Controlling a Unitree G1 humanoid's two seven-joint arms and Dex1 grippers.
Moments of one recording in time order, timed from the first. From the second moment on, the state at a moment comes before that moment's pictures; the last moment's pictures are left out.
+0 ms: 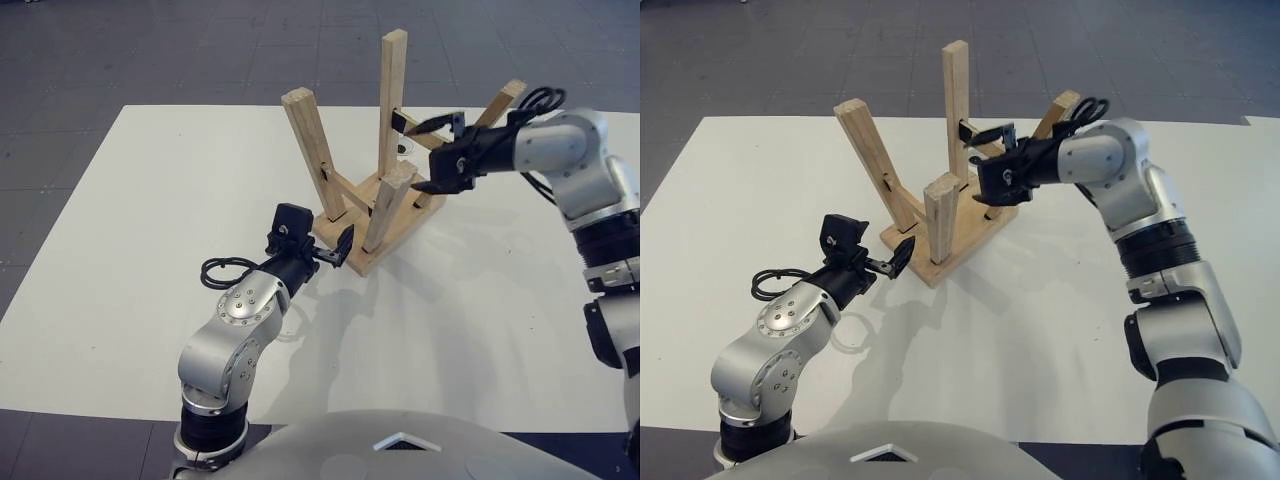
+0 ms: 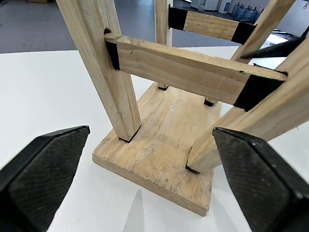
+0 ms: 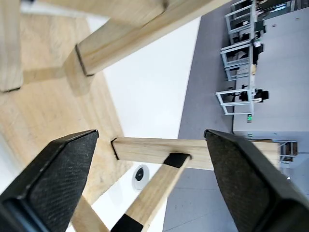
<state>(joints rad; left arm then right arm) 0.06 0.11 -0.16 -0.74 -0.27 0.95 -0.06 -0.80 -0.67 0.31 0.26 -0.19 -0.30 1.07</state>
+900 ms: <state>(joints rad) 0.08 0.14 -0.18 -0.70 -0.27 0.93 -0.08 -0.94 -0.05 -0.27 -0.56 0.68 0.91 0.19</state>
